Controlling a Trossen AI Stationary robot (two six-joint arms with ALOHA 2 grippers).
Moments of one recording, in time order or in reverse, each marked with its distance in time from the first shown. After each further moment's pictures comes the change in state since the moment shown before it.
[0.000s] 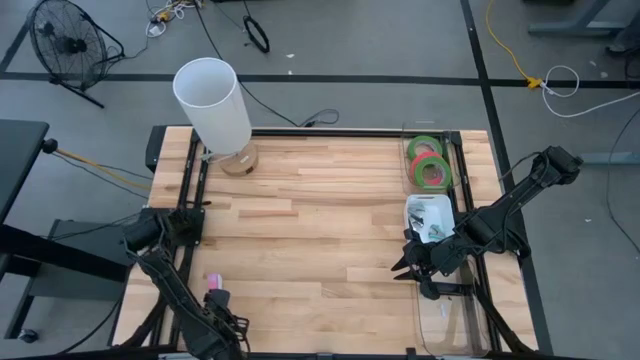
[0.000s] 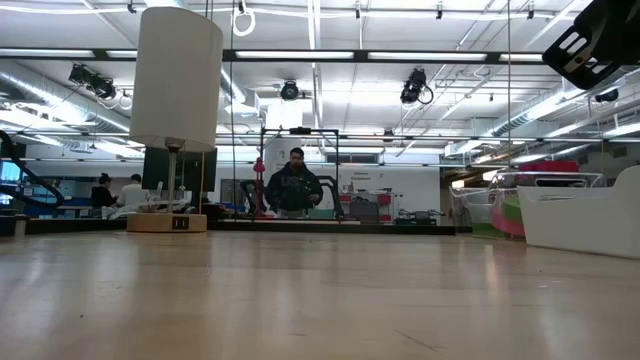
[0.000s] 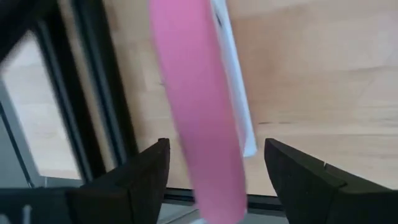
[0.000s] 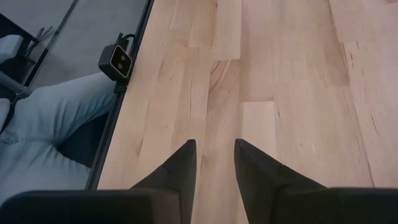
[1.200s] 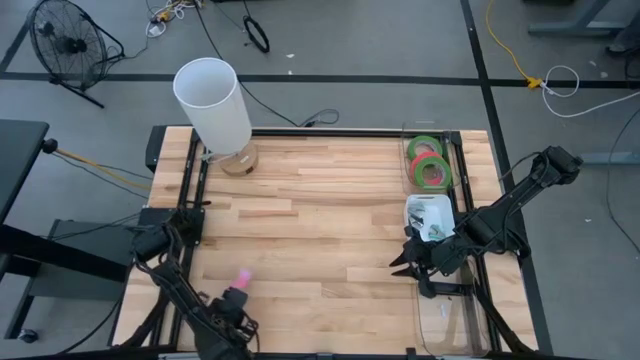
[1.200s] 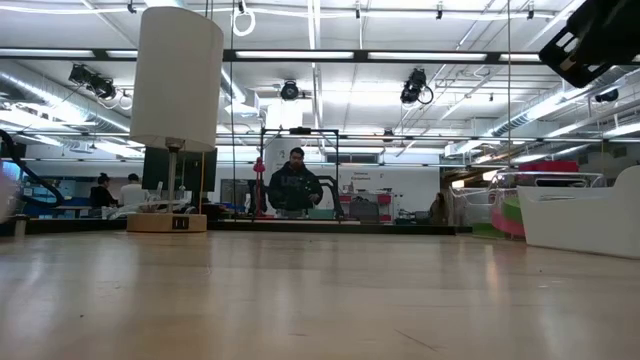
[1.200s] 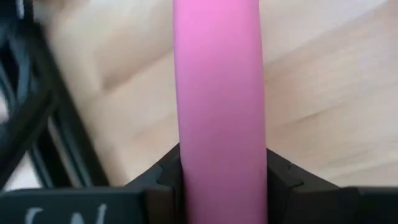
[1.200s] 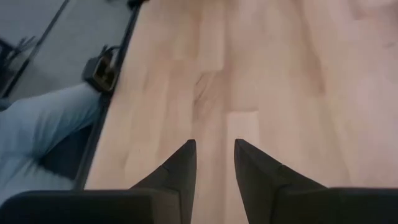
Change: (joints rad) left arm 0.021 0.103 0.071 -0.105 -0.247 0.318; right arm 0.000 0.000 0.000 0.006 0.080 0.000
